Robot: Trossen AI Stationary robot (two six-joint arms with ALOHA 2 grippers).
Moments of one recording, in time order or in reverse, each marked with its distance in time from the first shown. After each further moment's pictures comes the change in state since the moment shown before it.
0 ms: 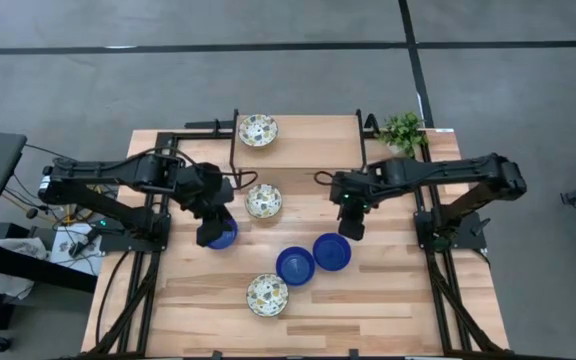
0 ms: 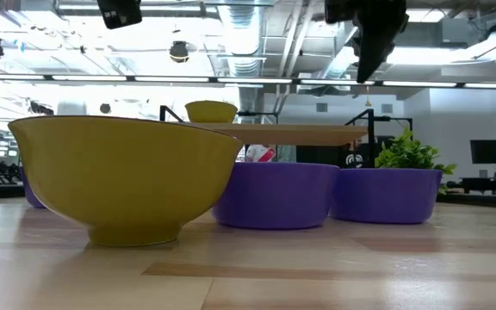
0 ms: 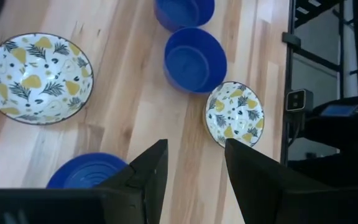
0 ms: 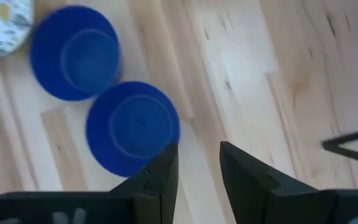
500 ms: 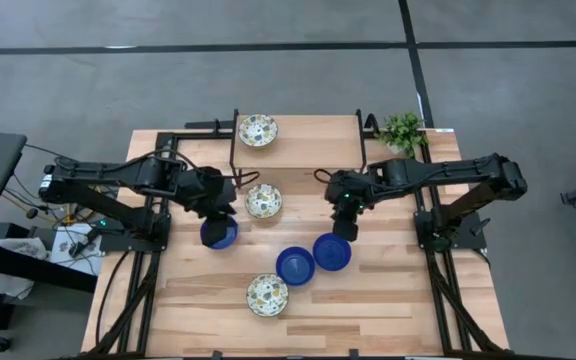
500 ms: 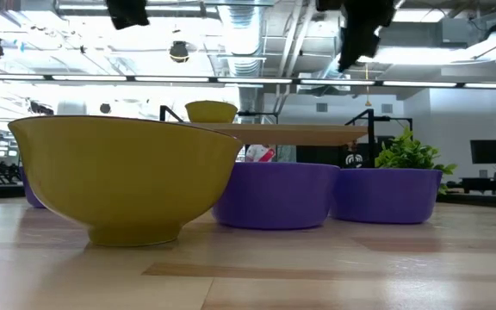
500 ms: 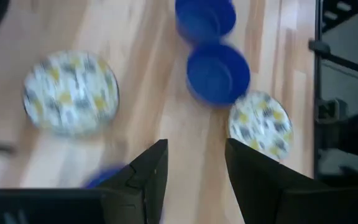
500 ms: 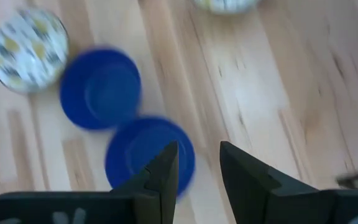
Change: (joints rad) left arm -0.037 0.003 -0.028 0.077 -0.137 0.040; right arm 0.012 -0.006 0.000 0.140 0.000 0.000
